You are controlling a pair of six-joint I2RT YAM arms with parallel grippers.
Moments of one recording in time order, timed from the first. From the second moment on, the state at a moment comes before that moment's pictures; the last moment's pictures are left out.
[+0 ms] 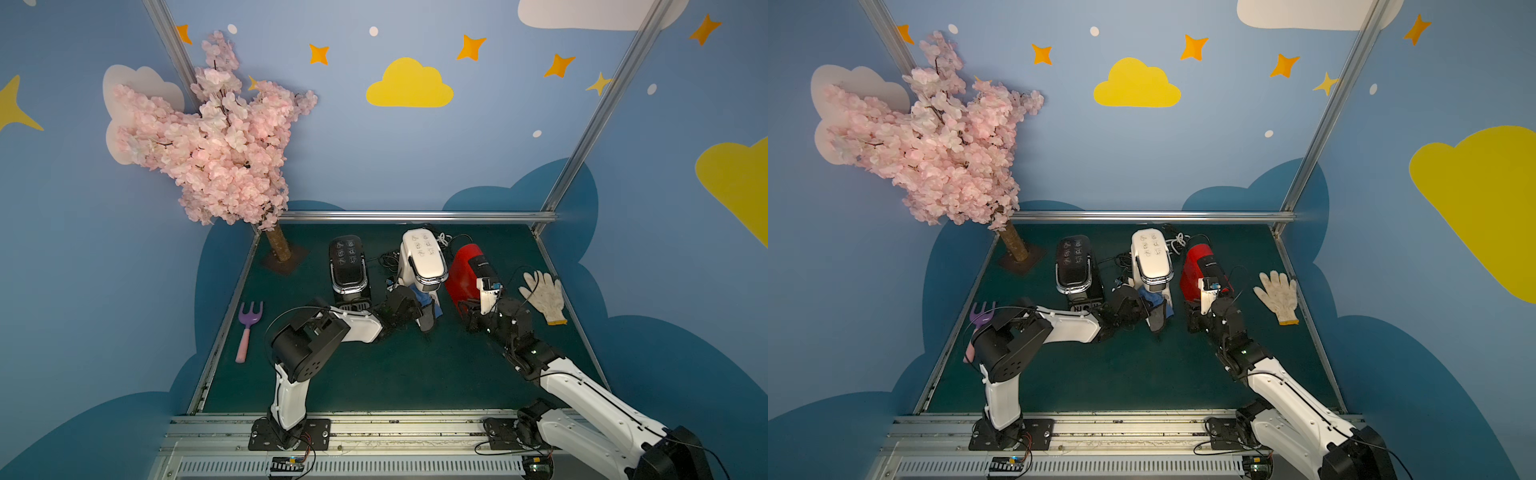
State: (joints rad) left arm -0.78 1.91 0.95 0.31 -0.08 -1.05; right arm 0.52 0.92 0.47 0.03 0.01 0.28
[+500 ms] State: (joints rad) left arm -0.90 1.64 0.94 -0.09 -0.23 -0.85; right arm 0.52 0.92 0.47 0.02 0.01 0.28
